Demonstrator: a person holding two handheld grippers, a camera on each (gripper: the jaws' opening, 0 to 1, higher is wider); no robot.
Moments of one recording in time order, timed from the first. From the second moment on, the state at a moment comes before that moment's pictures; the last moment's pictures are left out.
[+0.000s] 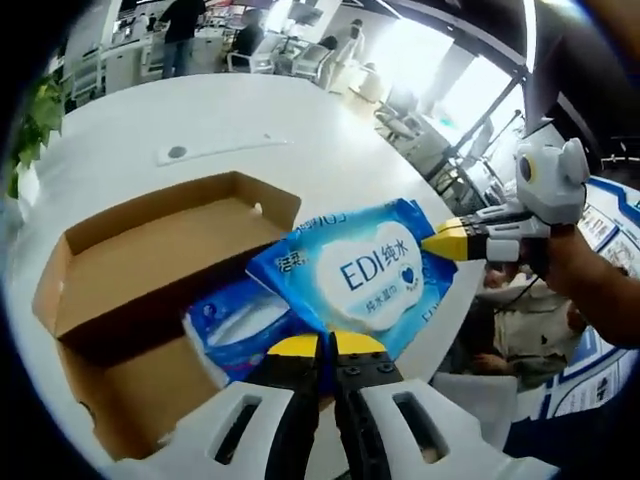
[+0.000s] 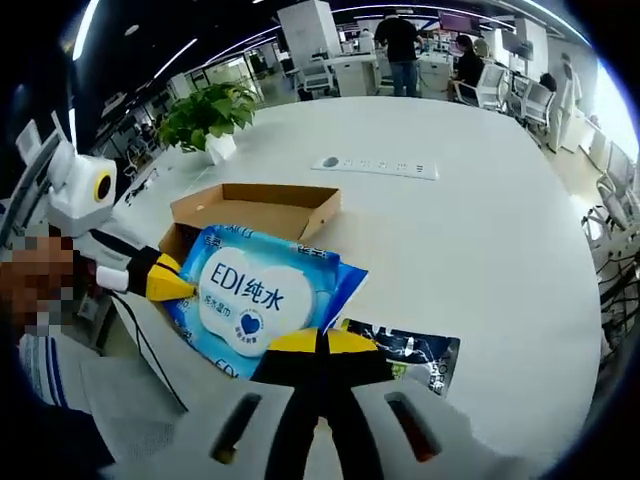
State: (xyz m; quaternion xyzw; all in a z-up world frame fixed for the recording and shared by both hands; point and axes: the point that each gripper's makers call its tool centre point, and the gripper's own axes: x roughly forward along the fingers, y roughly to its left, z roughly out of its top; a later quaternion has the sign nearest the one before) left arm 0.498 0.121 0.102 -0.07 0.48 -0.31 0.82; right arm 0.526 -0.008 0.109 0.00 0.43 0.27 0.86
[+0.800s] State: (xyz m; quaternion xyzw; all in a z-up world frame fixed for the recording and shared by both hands) left arm 0.494 0.055 0.076 -0.06 0.50 -0.35 0.79; right arm 0.521 -0.070 0.086 0.01 0.45 0.23 0.86
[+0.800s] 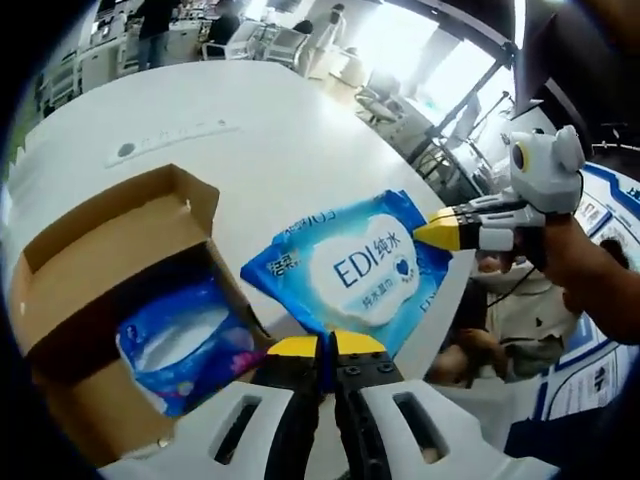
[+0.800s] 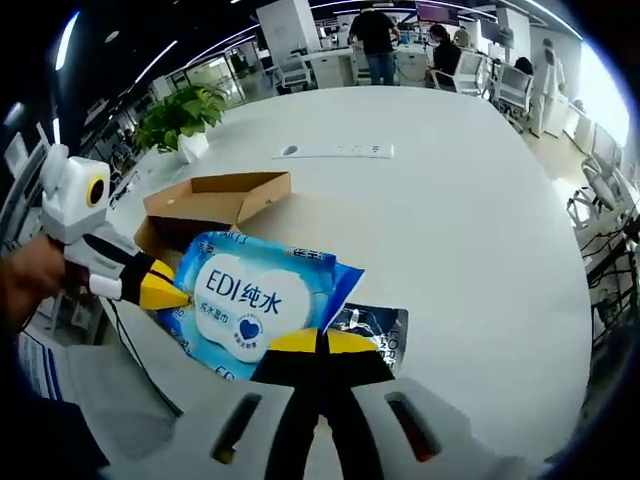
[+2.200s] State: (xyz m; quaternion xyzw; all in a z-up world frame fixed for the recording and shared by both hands) left arm 0.491 -0.001 -0.001 -0.02 0.54 -0.37 0.75; right arm 0.521 -0.123 0.002 0.03 0.49 0.21 0.84
